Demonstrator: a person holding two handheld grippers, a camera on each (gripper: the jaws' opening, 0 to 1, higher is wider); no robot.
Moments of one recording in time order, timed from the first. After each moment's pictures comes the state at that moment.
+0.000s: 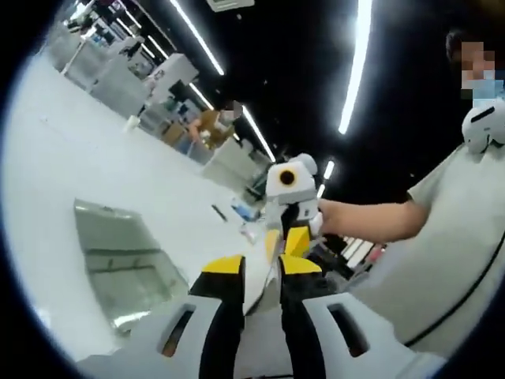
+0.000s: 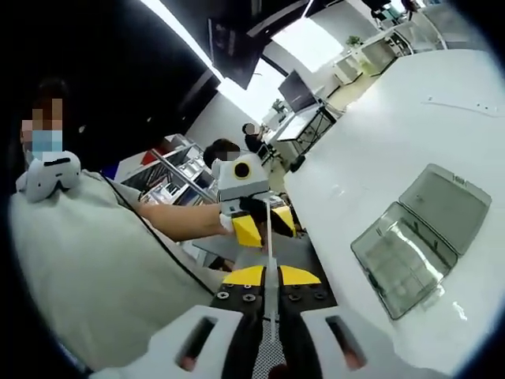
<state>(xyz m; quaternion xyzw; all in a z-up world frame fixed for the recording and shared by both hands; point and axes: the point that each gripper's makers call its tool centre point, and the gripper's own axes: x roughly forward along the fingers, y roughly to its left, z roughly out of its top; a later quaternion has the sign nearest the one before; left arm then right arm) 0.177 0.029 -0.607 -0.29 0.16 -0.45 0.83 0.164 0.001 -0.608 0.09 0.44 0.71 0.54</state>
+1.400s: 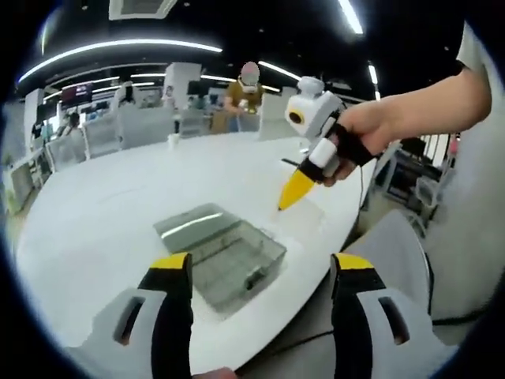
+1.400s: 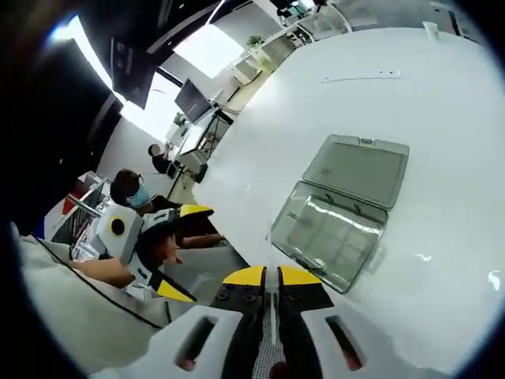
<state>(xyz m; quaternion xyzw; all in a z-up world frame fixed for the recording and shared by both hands) 0.164 0.058 -0.650 0.01 0.22 -0.33 0.92 0.214 -0.011 -0.676 0.07 0.55 0.47 0.69</state>
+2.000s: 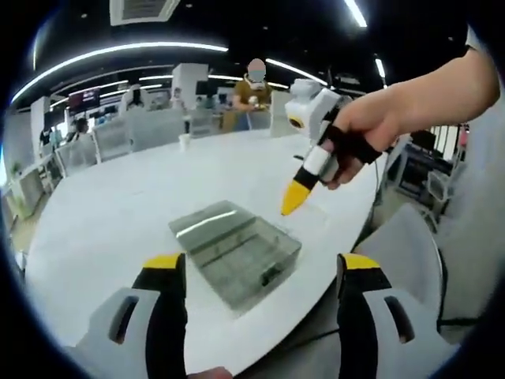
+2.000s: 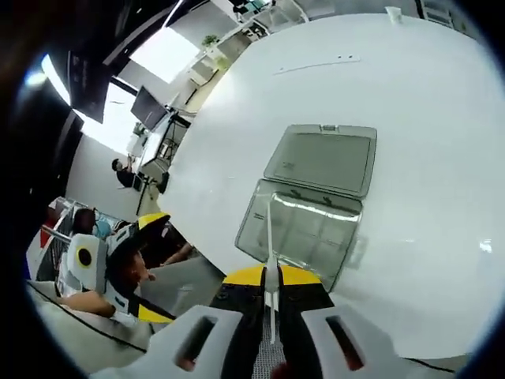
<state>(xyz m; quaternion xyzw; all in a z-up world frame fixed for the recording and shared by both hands) 0.168 0.074 -0.656 0.04 0.21 -0.30 0.93 0.228 -0.008 -0.700 0.06 0.59 0.38 0.71</state>
